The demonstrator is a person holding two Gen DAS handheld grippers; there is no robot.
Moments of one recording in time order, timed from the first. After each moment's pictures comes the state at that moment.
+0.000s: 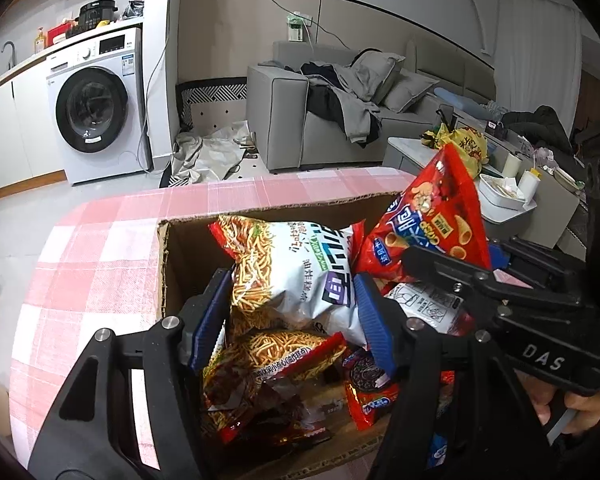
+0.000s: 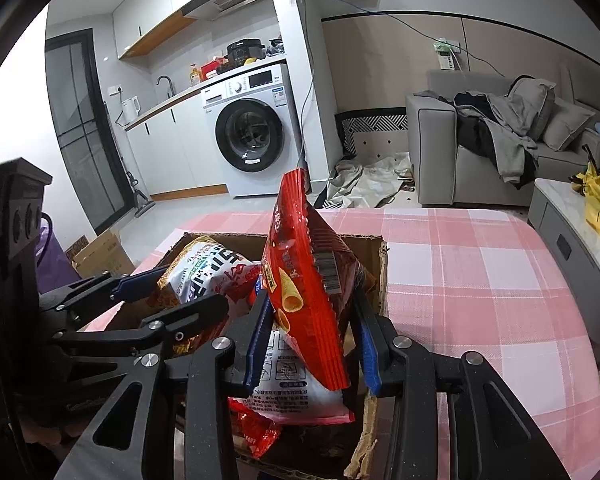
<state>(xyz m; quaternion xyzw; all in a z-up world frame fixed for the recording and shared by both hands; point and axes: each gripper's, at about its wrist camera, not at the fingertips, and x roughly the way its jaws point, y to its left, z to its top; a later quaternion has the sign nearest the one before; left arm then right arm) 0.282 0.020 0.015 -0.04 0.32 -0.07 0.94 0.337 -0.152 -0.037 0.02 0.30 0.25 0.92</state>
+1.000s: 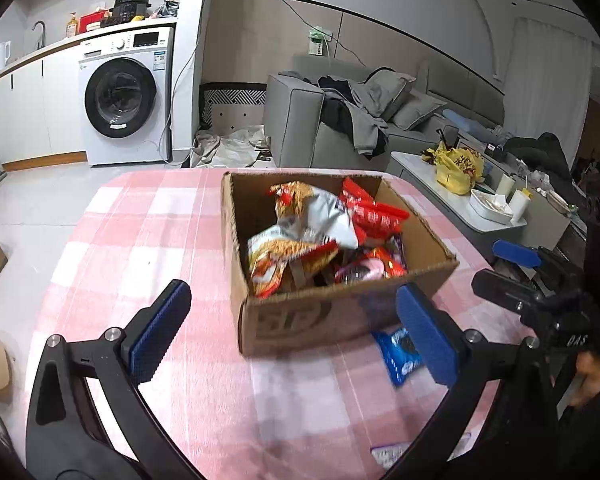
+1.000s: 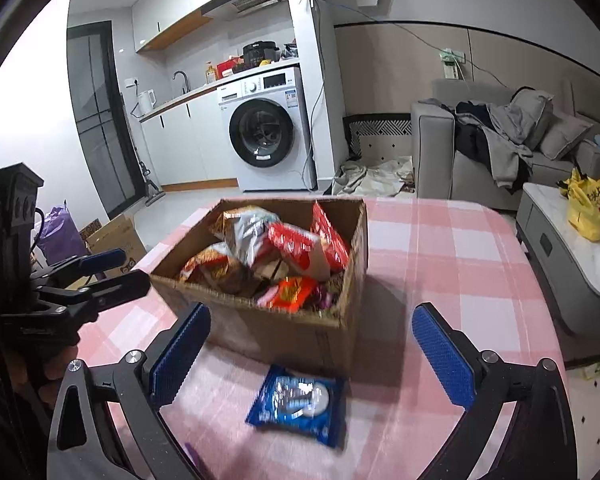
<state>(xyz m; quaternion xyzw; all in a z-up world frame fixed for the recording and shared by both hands) 0.130 0.056 0.040 -0.08 0.30 -0.04 0.95 0.230 -0.216 -0.021 0.00 0.30 0.25 0.92</state>
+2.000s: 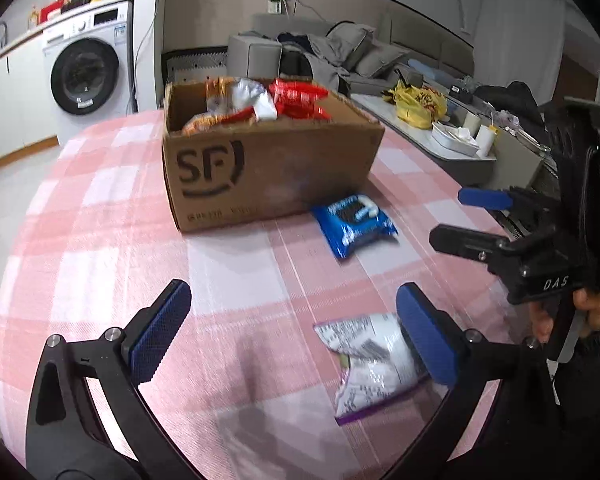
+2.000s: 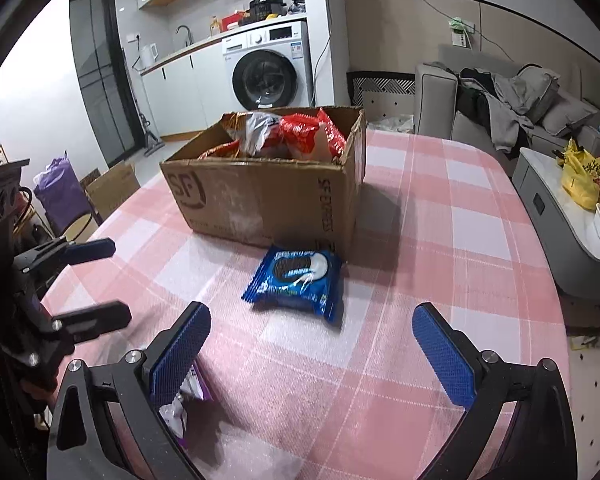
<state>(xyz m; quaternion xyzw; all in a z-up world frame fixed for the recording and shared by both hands) 0.048 0.001 -0.003 -0.05 0.38 -0.11 0.92 0.171 -0.228 -0.064 -0.05 0.37 0.26 0.89</state>
